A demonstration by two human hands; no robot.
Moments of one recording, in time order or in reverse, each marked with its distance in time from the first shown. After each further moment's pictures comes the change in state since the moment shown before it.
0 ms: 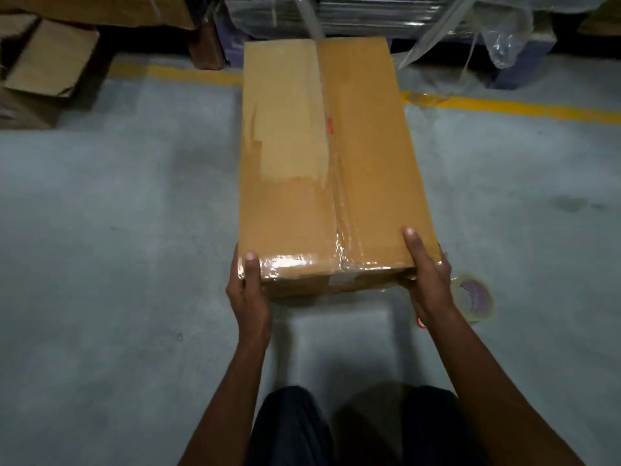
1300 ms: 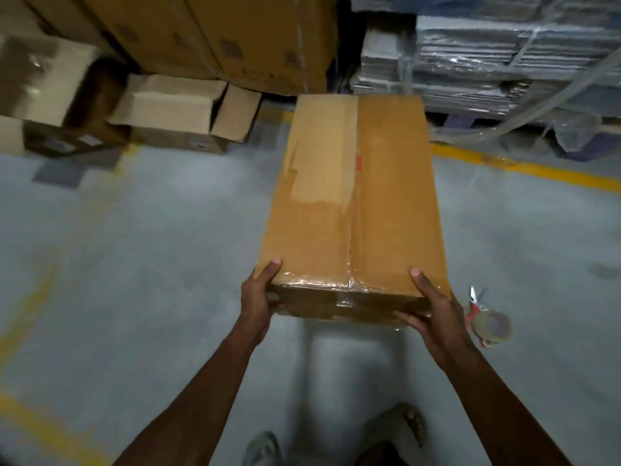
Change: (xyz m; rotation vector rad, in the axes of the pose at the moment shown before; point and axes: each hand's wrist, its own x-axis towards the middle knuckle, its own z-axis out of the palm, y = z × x) left_hand -0.009 0.346 -0.177 -0.018 0.011 -0.557; right_hand -0.244 -0.223 0.130 -0.038 -0.168 0.403
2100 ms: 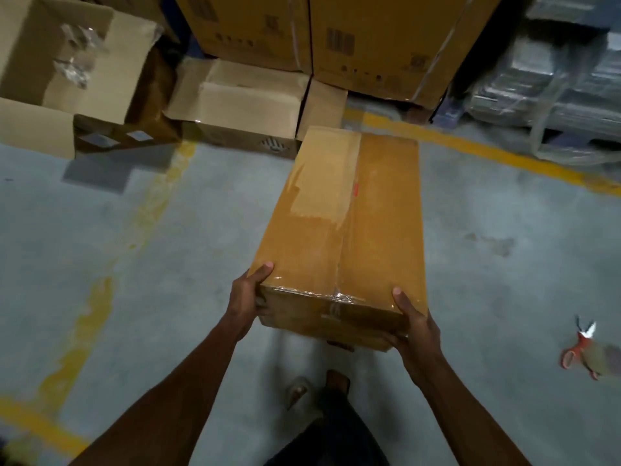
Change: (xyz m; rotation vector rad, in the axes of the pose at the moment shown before) left_hand 0.258 0.197 -0.337 0.164 -0.047 -0.156; right_hand -0.029 0.164 0.421 -0.079 0.139 0.129
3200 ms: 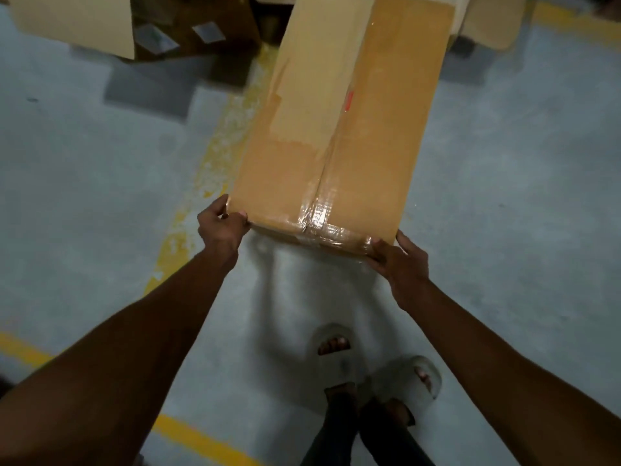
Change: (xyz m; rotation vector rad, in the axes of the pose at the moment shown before) left_hand 0.281 0.003 -0.375 0.054 0.354 0.229; right_hand 0.094 0.275 0.380 -0.159 -0.048 -0.029
